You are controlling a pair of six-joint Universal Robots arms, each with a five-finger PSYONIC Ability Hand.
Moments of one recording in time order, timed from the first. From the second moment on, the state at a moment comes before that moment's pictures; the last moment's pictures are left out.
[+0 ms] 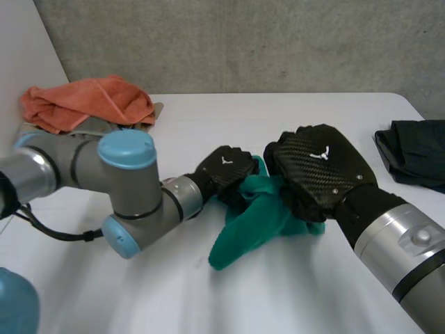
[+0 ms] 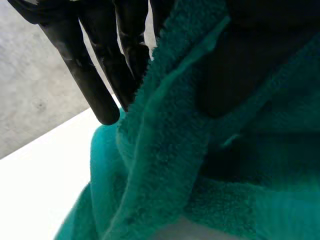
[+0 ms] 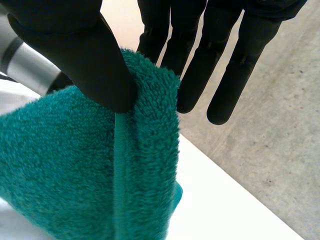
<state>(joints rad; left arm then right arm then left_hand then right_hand) 4.12 -2.38 -1.13 3.29 -1.12 3.35 2.13 -1.68 1.79 -0.02 1.38 2.87 1.10 1.03 1.03 1.04 0.85 1.07 1.17 1.18 1.19 0.96</state>
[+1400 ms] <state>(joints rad) 4.18 -1.37 -1.77 3.63 -1.38 3.69 2.12 -0.66 0.95 0.17 1.23 3.02 1.13 1.20 1.19 1.20 0.96 1.10 1.10 1.08 1.08 0.91</state>
